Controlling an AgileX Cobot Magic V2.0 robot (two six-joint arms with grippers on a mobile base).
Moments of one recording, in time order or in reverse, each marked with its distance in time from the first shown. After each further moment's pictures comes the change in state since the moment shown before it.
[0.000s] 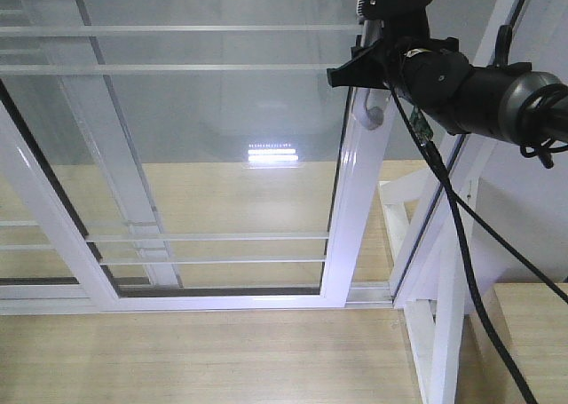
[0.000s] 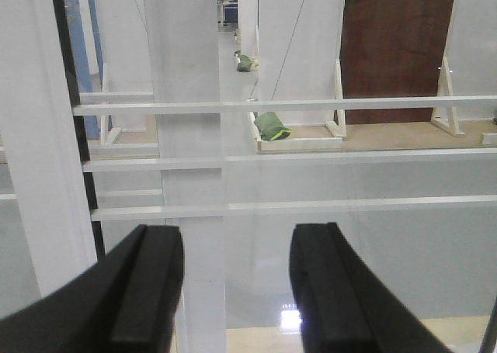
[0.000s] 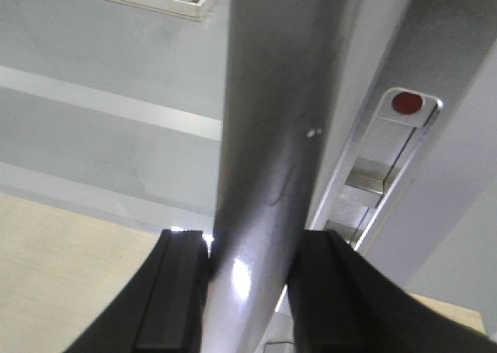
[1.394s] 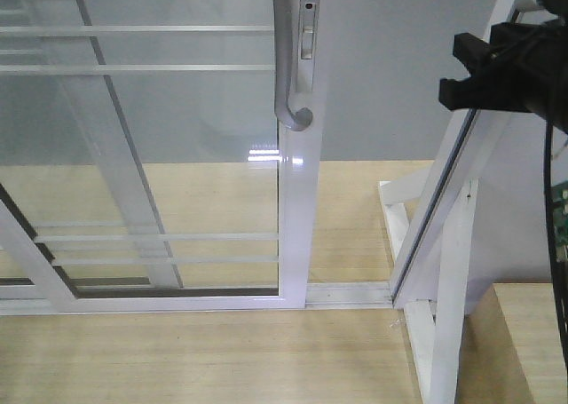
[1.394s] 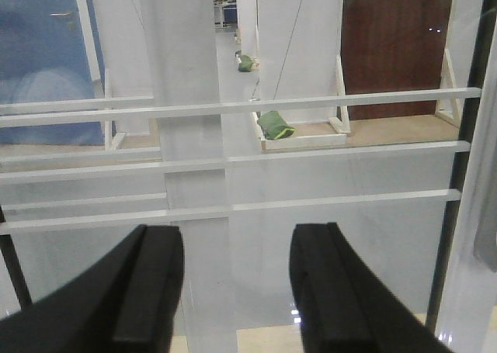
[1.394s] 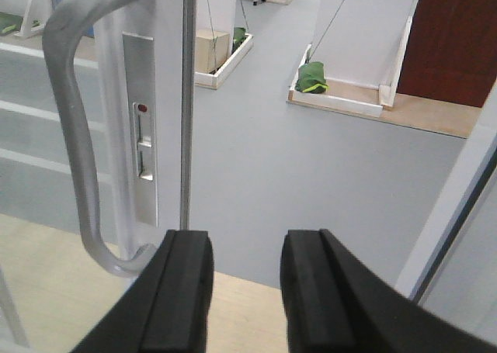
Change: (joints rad) left arm -0.007 0.002 0.000 0.048 0.000 0.006; right arm -0.118 -0.791 0.500 0.078 0.221 -0.105
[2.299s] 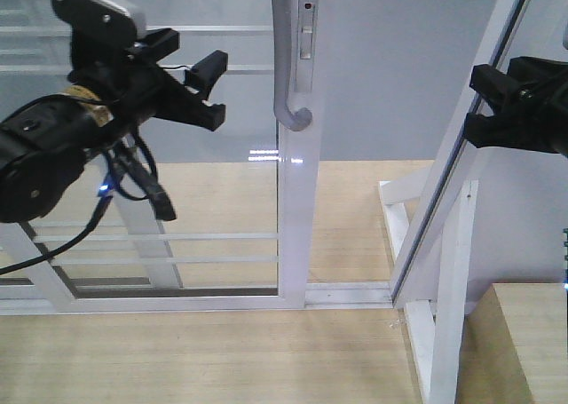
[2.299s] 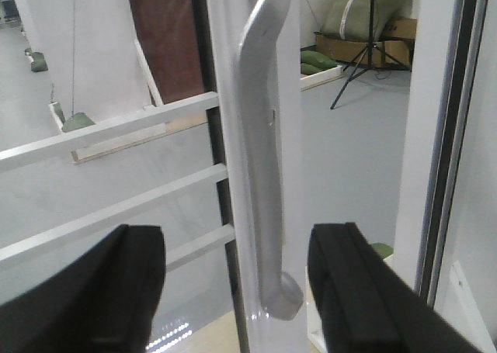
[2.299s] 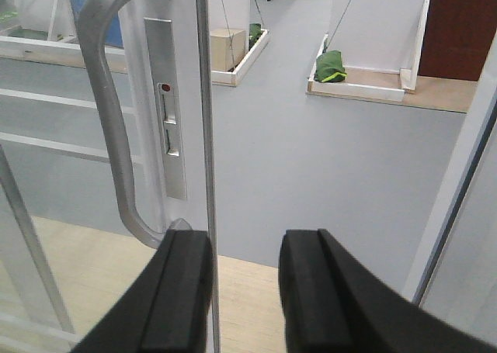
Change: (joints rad) left arm -0.439 0.887 -0.475 0.069 -0.355 -0.006; right arm -0.020 -0.130 0.093 0.030 0.054 0.051
